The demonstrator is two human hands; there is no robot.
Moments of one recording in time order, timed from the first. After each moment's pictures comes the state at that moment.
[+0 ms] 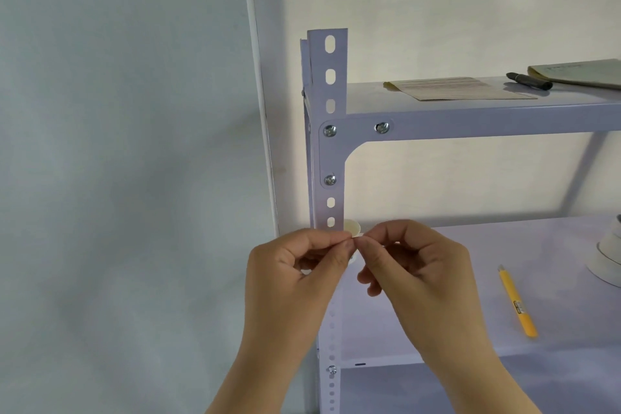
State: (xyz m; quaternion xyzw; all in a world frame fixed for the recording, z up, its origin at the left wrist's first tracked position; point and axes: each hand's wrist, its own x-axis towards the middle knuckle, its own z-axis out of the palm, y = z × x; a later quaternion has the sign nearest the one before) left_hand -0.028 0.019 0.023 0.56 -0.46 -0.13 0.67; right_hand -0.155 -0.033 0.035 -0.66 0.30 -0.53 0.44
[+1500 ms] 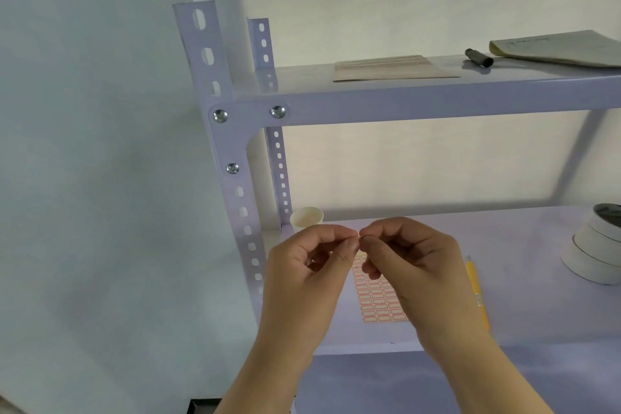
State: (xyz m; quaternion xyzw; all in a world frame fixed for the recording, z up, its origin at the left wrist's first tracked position) left_hand -0.121 -0.041 0.001 0.58 -0.42 -0.22 0.67; right_hand -0.238 -0.102 0.010 -0.64 0.28 -0.49 0.52
